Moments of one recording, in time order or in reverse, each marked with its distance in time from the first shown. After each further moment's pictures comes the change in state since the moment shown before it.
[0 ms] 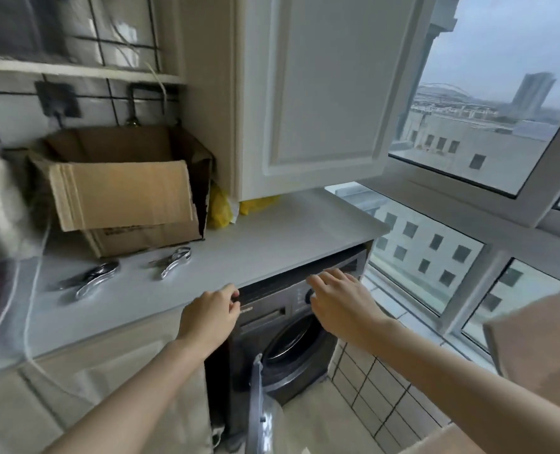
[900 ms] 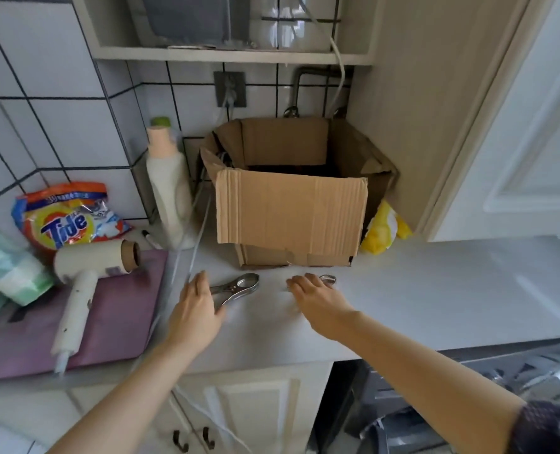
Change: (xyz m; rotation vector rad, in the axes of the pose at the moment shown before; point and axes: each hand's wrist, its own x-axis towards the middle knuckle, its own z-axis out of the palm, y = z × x) left_hand 0.045 -0.270 -0.067 0.216 0.062 -0.563; right_hand 0.297 -0.187 0.118 0.215 -0.185 -0.469
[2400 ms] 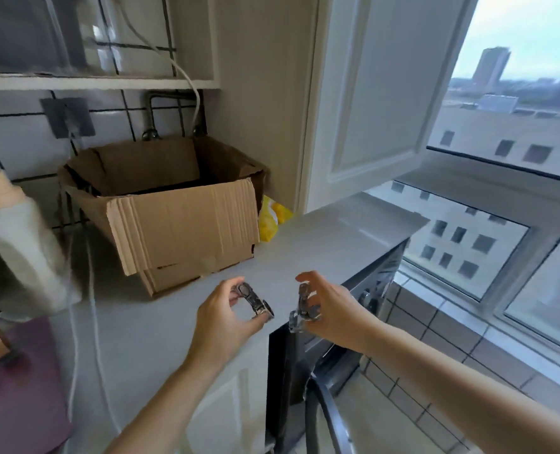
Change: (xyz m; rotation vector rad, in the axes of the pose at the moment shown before) left_hand -0.058 0.103 -0.029 -0.821 -0.205 0.557; right_hand -0.168 -0.062 -0.088 0.633 0.263 0.715
